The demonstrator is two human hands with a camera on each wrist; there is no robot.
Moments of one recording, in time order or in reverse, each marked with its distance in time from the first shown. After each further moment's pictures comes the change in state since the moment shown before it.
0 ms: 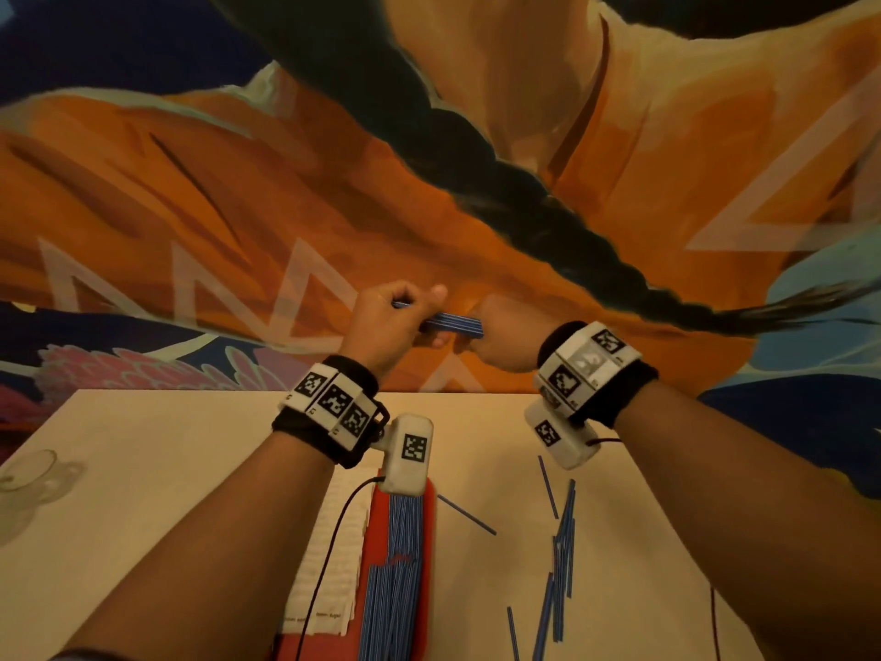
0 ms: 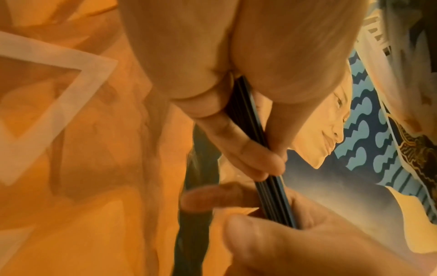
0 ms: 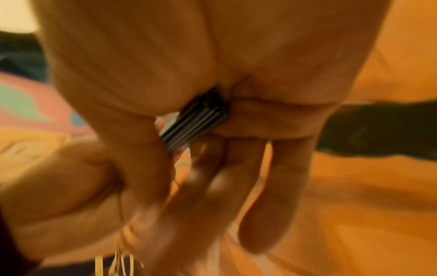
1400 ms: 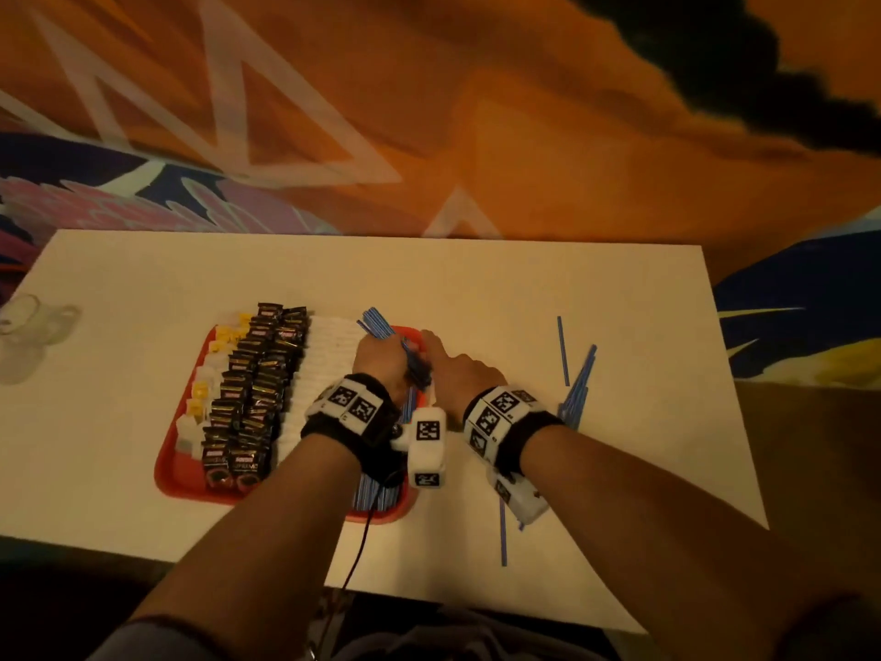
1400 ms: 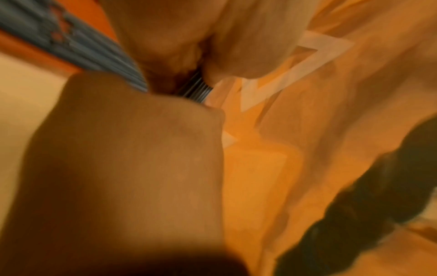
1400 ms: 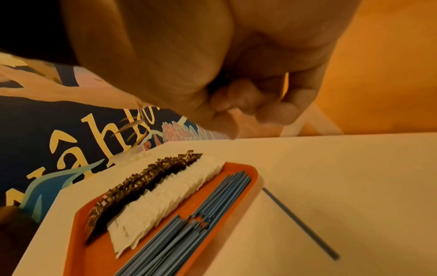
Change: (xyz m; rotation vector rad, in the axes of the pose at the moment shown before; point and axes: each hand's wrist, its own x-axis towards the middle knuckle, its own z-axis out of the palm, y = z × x) left_hand -0.059 -0.241 0.034 -0.080 0.493 -0.875; right_hand -0.009 0.062 0.257 0.139 -0.438 0.110
